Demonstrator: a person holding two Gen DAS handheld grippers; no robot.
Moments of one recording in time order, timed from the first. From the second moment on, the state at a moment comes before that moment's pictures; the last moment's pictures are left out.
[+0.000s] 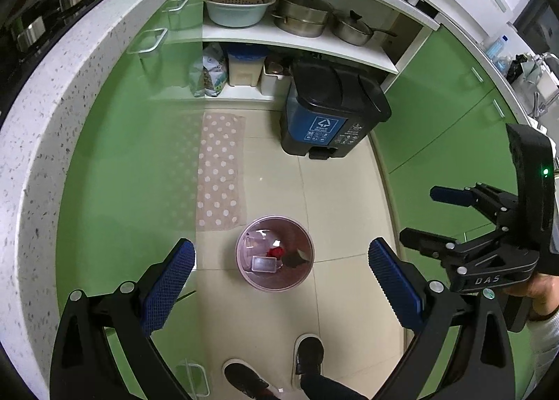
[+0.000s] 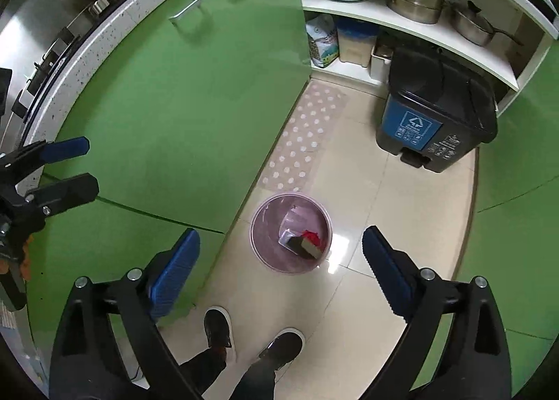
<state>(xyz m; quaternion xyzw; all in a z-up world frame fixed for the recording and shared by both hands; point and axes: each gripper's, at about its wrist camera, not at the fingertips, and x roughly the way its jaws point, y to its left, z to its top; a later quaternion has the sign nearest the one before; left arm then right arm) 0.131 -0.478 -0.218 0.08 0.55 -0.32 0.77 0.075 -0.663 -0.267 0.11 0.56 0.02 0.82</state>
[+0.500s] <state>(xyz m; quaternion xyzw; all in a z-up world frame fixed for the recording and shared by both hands) 0.068 -0.407 -0.090 0.03 0.51 -0.29 0.81 0.013 -0.621 -0.114 0.07 0.53 0.05 0.84</state>
